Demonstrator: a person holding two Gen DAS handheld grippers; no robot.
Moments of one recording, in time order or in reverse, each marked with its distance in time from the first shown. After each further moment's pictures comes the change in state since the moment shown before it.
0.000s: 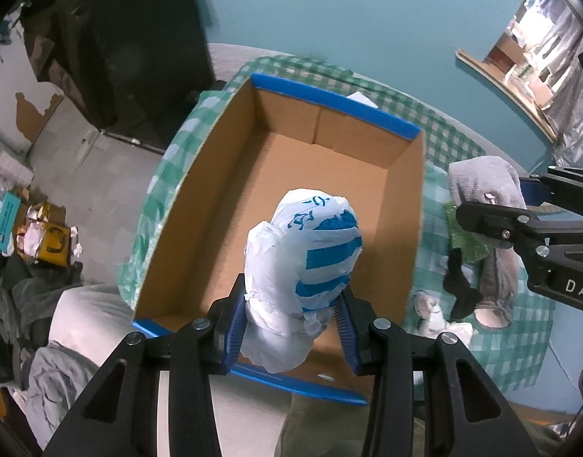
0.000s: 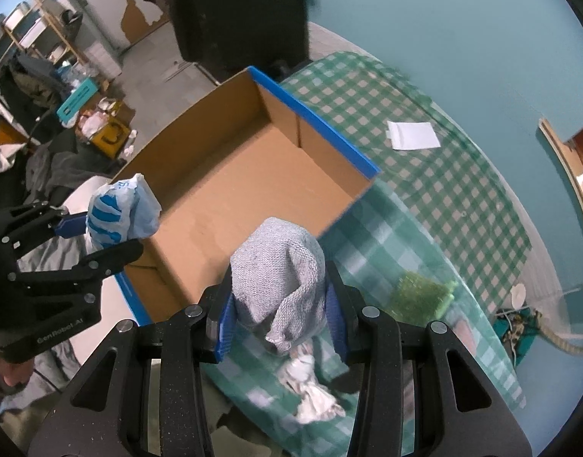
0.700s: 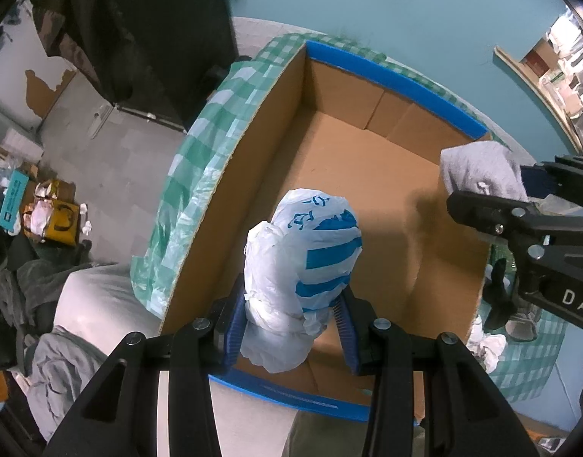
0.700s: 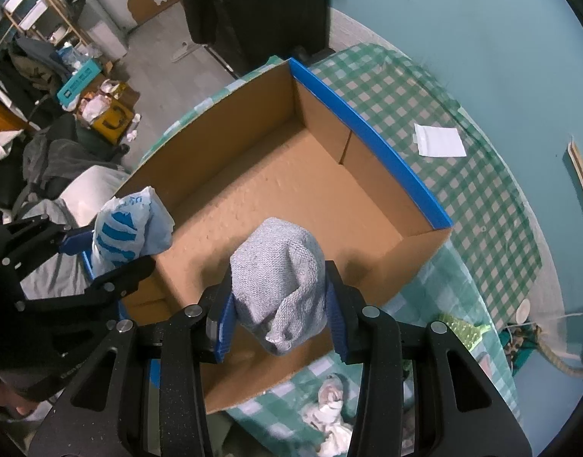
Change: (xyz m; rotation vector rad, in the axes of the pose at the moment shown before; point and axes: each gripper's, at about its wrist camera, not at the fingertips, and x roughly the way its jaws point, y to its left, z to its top) left arm 0.040 0.040 0.014 -0.049 0.082 0.049; right arm 0.050 0.035 0.048 -0.036 0.068 -0.009
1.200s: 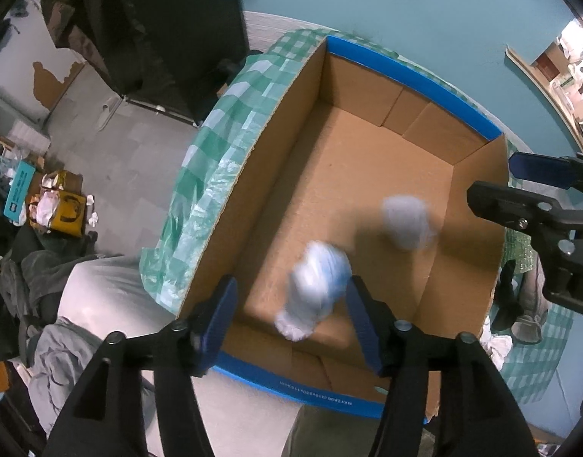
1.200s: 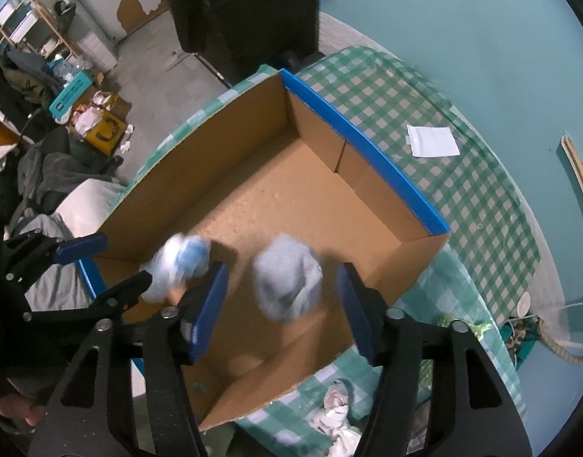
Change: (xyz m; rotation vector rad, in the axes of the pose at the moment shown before) left arm 0.002 0.011 -0.003 -0.026 0.014 0.022; right arm -0.003 -0.004 0.004 0.047 -0.023 -0.013
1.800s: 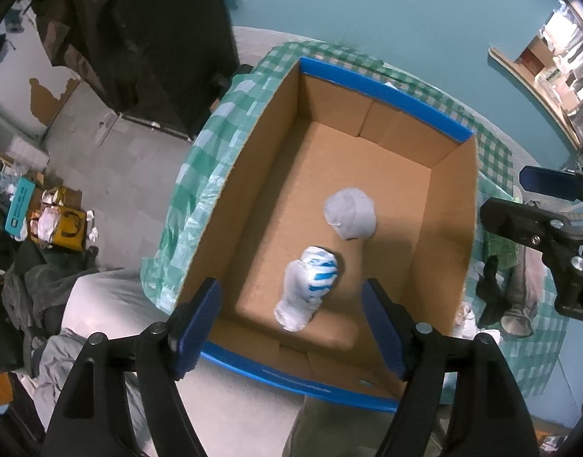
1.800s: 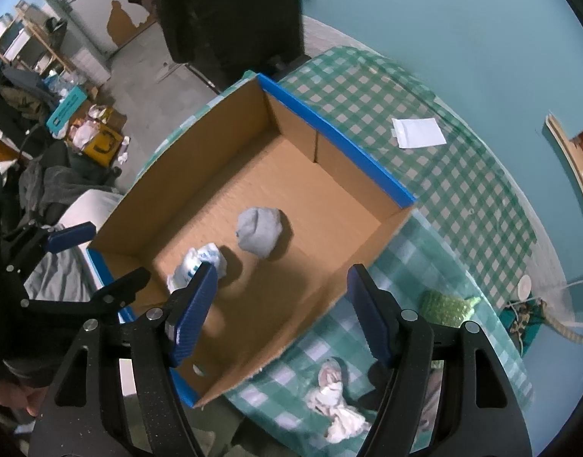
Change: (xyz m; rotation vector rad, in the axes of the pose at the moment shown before) left arm -0.027 -0.020 -0.002 0.048 -0.043 -0.007; right arm -0.029 -0.019 -0.022 0.067 -0.015 -0.004
